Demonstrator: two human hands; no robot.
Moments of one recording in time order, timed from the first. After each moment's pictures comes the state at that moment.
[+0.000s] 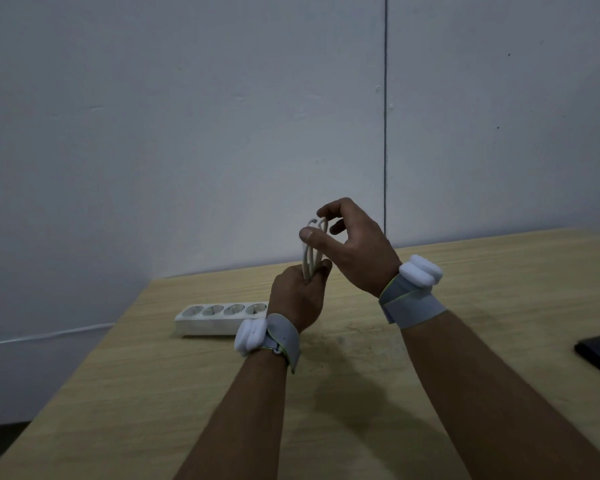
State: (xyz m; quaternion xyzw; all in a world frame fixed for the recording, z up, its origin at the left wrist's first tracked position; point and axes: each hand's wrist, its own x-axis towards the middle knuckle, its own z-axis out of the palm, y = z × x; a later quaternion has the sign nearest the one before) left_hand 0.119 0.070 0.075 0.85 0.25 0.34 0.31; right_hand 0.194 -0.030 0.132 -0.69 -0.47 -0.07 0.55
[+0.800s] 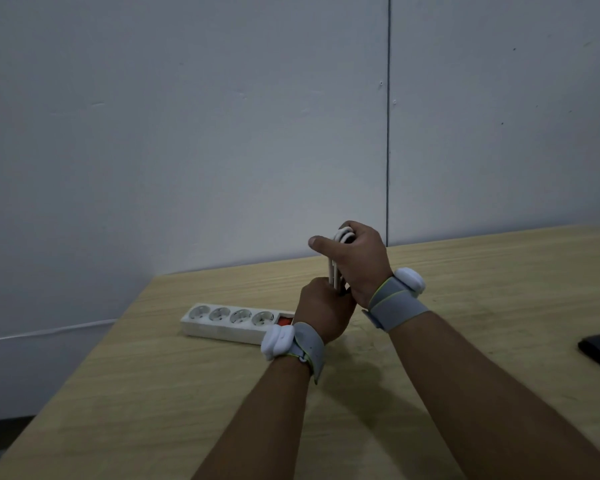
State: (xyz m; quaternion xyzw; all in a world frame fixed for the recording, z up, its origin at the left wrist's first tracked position) left_hand 0.135 0.049 0.052 0.86 0.25 0.23 0.37; right_hand 0.201 -0.004 0.100 -0.60 -0.34 0.01 0.72
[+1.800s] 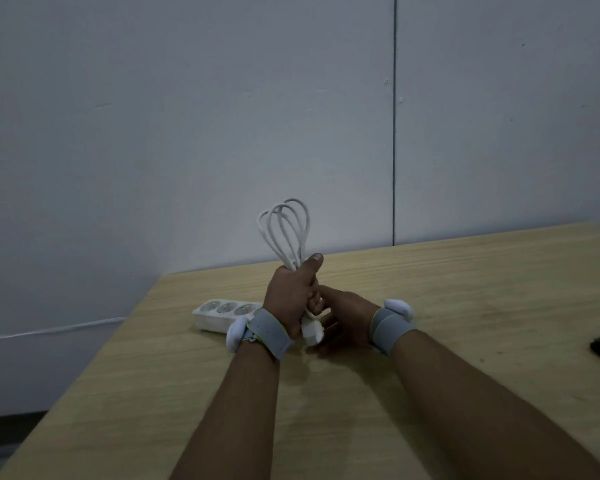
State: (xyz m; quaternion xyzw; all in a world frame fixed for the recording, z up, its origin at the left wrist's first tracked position) left_hand 0.110 0.083 0.067 0.63 0.16 0.30 0.70; right_hand 0.212 0.019 0.021 -0.67 -0.24 0.48 0.52
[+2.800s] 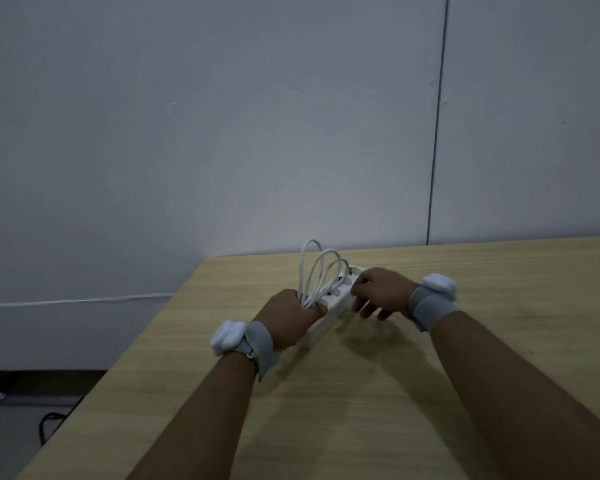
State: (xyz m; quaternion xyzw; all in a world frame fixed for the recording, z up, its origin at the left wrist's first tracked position) left_hand 0.022 0.103 0.058 0.90 0.30 0.12 0.30; right_hand 0.208 -0.001 0.056 -0.78 -0.41 0.28 0.37
